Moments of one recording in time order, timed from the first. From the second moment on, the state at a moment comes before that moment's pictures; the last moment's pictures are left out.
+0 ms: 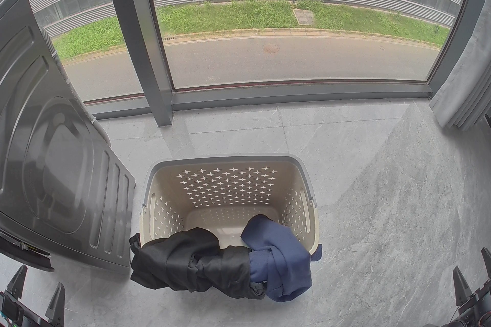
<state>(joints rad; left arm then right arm) 0.00 0.02 -0.02 0.00 0.01 -0.04 0.00 0.02 -0.02 0.00 0.02 0.00</state>
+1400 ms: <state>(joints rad) 0.00 0.02 -0.02 0.00 0.01 -0.04 0.00 0.02 -0.02 0.00 0.02 0.00</state>
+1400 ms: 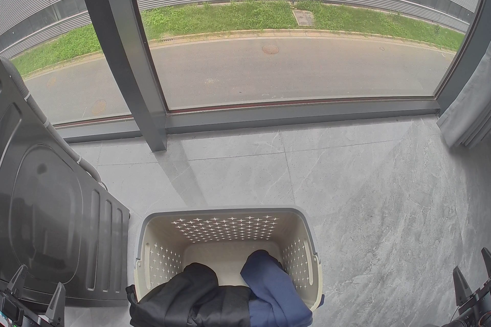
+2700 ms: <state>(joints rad) 0.00 0.02 -0.02 0.00 0.01 -0.04 0.00 0.02 -0.02 0.00 0.02 0.00</state>
